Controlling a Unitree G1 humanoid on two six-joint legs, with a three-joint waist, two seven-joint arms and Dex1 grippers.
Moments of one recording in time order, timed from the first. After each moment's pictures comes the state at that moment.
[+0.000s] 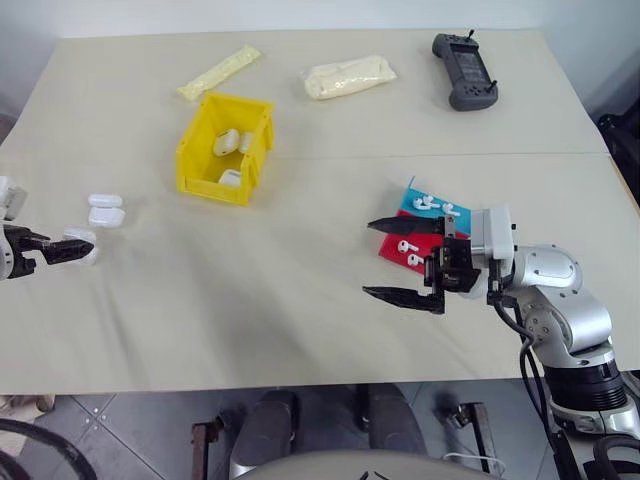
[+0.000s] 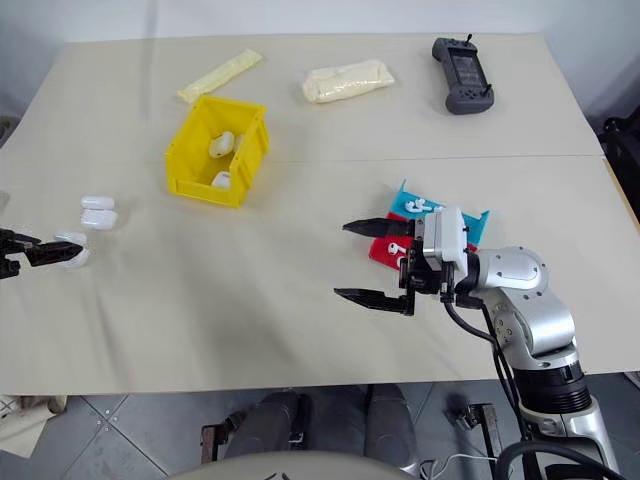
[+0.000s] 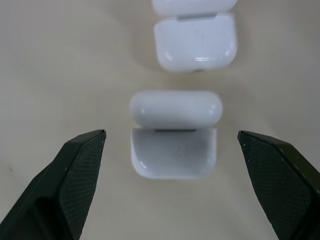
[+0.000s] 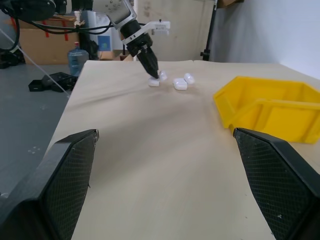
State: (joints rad) left arm -0.56 1.20 0.05 0.63 -0.30 0.81 -0.84; right arm -0.30 -0.59 0.01 -0.28 0.61 0.20 1.17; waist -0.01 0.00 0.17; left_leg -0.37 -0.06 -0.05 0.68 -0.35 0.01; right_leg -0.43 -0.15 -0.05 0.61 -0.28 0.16
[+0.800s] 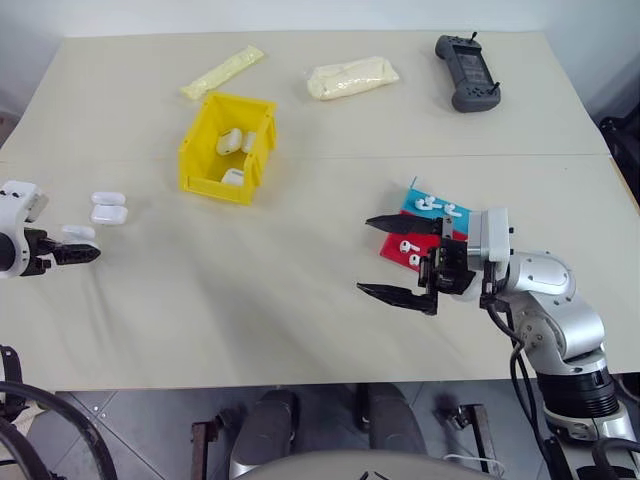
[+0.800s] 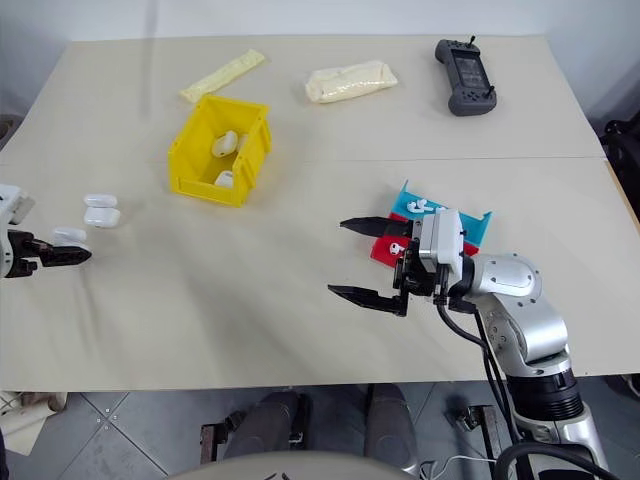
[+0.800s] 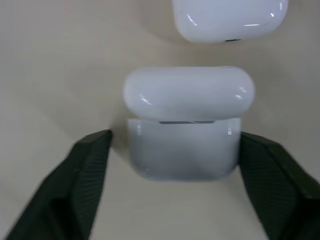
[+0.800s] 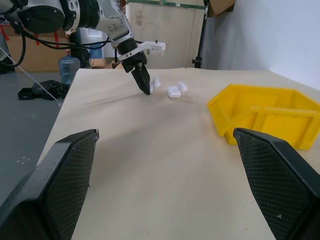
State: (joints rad) left arm -0.79 1.10 -0.05 0.96 -0.07 0.66 -0.93; right arm -0.27 -0.55 0.02 -0.31 0.60 0.18 1.12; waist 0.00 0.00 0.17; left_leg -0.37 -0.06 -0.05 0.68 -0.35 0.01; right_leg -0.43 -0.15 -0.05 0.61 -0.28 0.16
